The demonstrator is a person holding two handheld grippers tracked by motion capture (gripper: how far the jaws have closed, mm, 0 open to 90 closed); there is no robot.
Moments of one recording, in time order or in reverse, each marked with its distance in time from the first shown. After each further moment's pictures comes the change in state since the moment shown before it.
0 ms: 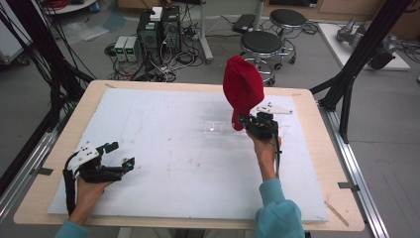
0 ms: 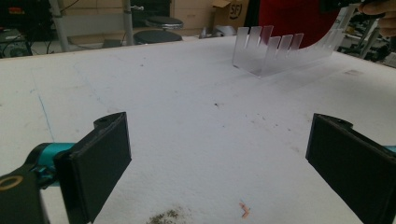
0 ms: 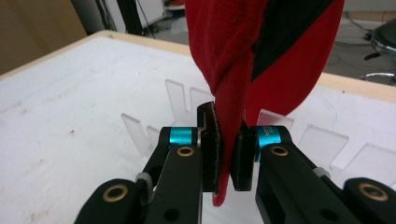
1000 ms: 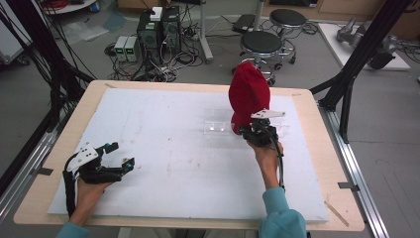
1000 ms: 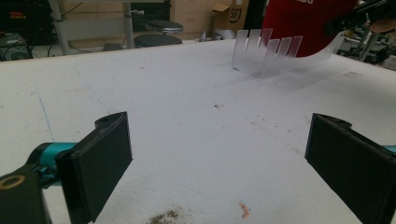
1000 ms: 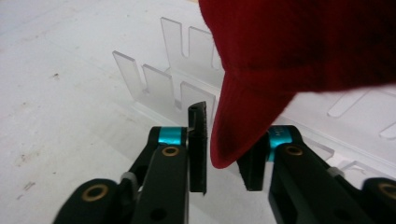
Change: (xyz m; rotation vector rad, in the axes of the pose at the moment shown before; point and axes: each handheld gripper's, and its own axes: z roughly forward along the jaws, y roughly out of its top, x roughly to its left) left arm -0.001 -0.001 -0.001 -0.019 -0.002 0.003; right arm 0.011 -0.009 -0.005 0.192 -0.054 -0.060
